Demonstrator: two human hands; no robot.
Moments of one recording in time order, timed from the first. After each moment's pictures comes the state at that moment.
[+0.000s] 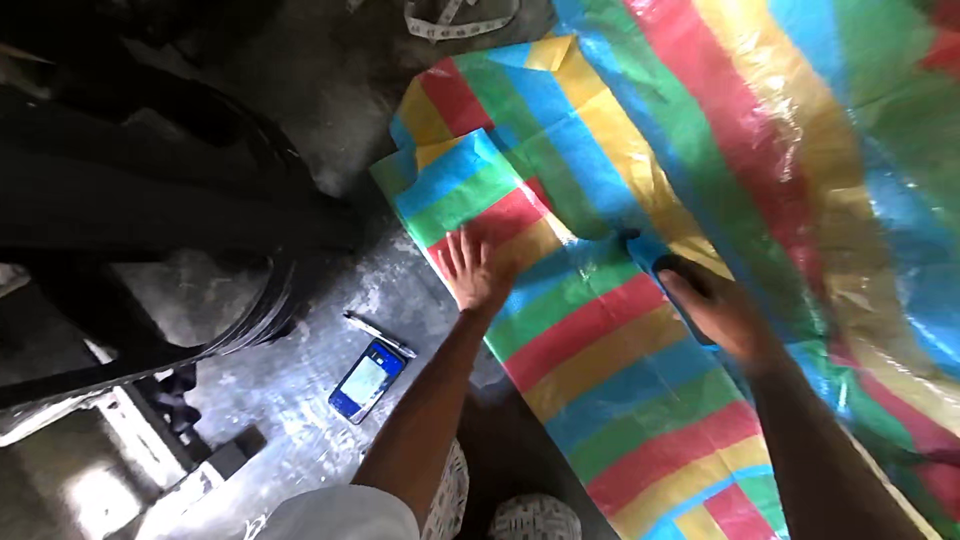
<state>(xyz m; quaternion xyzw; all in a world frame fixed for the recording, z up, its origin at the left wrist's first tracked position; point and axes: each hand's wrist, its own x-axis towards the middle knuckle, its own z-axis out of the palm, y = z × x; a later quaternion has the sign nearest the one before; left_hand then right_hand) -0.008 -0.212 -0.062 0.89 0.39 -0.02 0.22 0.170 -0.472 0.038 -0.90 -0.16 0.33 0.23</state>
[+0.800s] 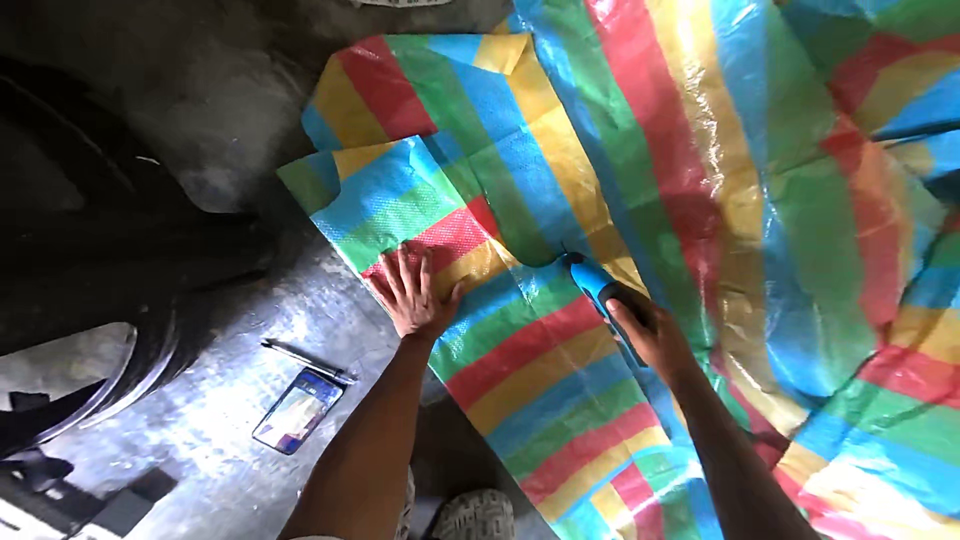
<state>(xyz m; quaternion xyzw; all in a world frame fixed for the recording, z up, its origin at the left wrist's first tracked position) -0.016 -0.214 -0.105 0.90 0.40 0.05 0.14 0.199 -0.469 0.040 -0.89 -0.14 0.36 0.25</state>
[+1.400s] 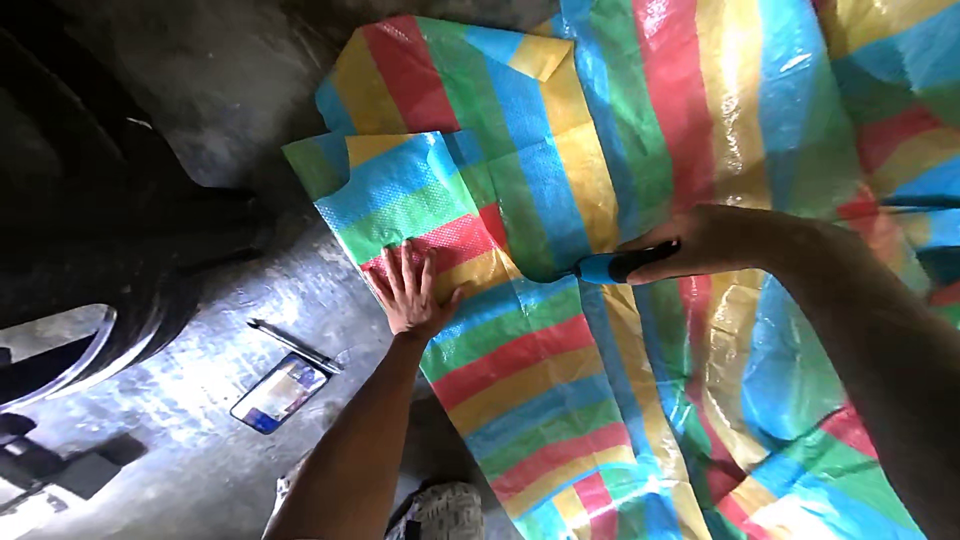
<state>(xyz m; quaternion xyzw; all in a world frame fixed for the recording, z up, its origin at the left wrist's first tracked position) -0.016 -0.214 -0.106 0.90 0.41 0.06 0.13 0.358 -0.309 0.101 -0.70 -0.42 0.55 -0.15</state>
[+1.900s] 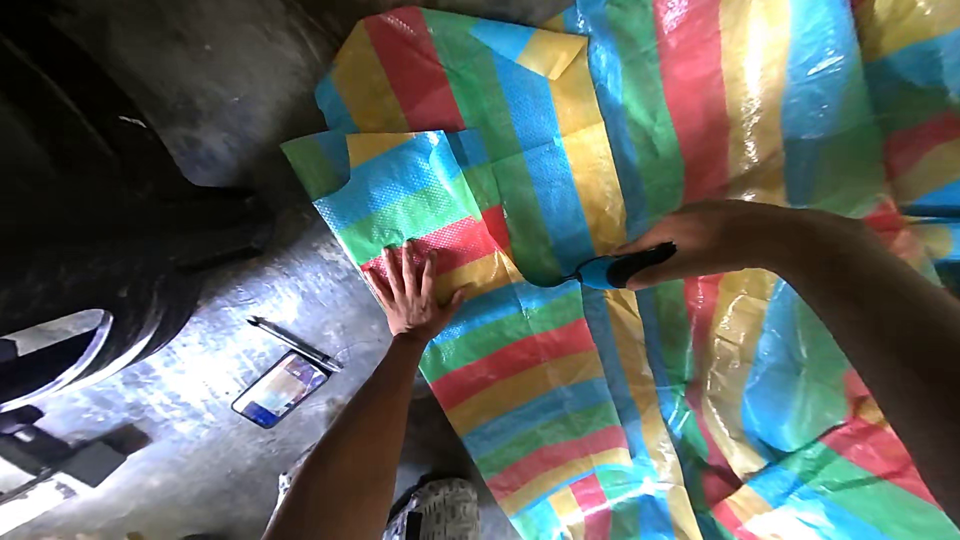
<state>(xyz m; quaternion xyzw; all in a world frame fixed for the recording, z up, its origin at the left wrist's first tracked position) -0.017 -0.215 -0.110 0.91 0.40 0.09 0.11 0.363 -0.285 0.094 -0.63 -0.50 0.55 -0.23</state>
